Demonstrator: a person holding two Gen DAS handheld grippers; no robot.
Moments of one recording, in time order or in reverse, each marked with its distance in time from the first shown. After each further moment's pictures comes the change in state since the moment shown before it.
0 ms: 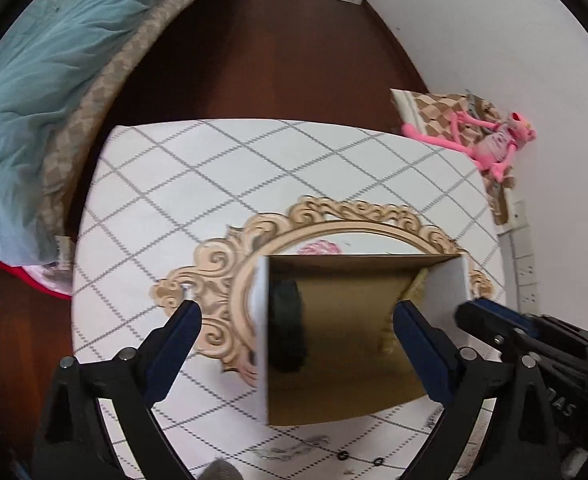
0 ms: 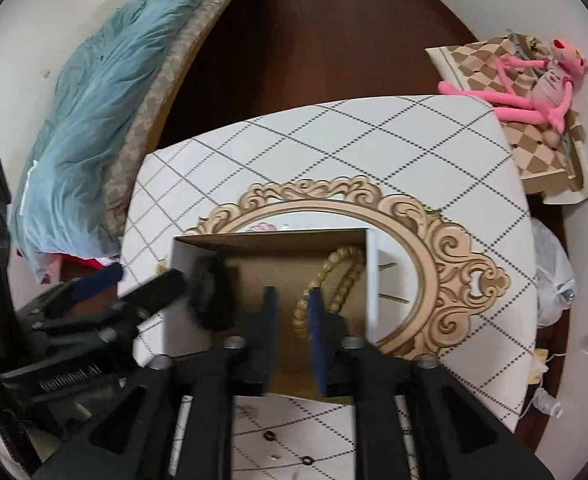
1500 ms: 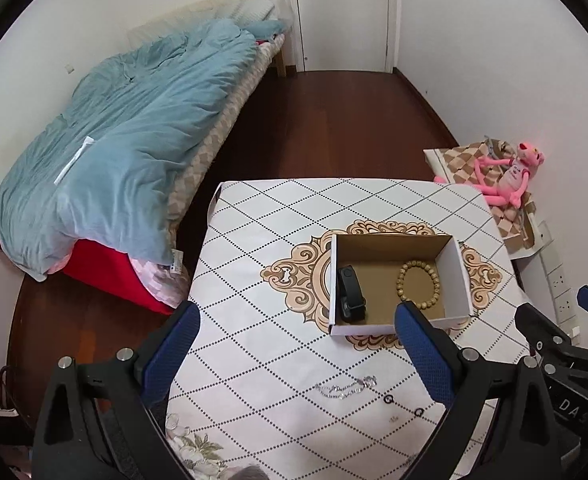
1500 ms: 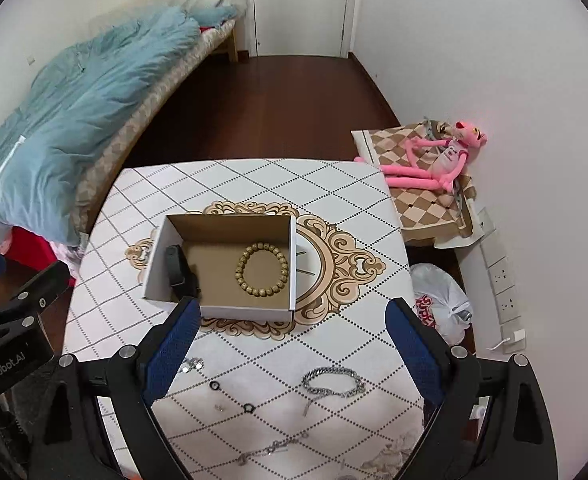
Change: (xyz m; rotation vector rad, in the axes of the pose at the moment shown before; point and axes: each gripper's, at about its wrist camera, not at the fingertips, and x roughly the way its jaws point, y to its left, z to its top) left arm -0.140 -0.001 -0.104 0.028 -0.309 0.228; right arm -0.130 0.050 -0.112 -0.112 -0.296 -0.341
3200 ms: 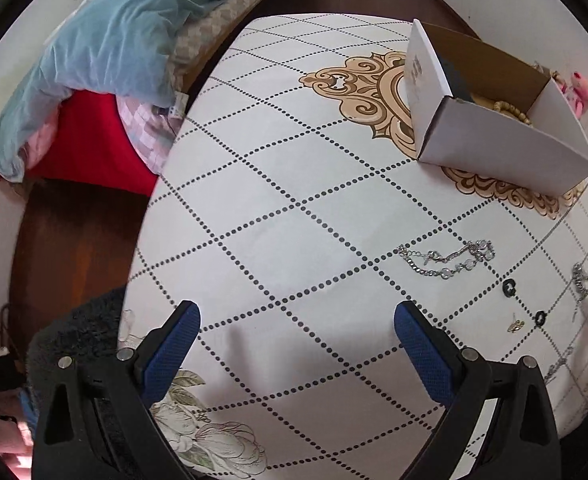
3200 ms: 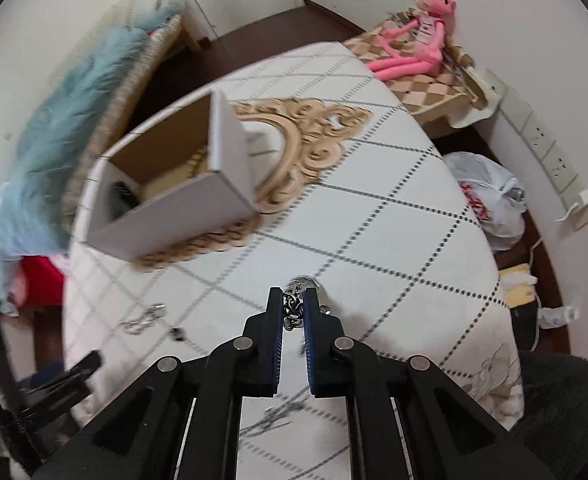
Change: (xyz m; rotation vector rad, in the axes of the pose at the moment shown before) left arm 0.128 0.033 -0.141 -0.071 0.296 0.051; right arm 0.101 -0.063 -0.131 0.320 0.110 0.180
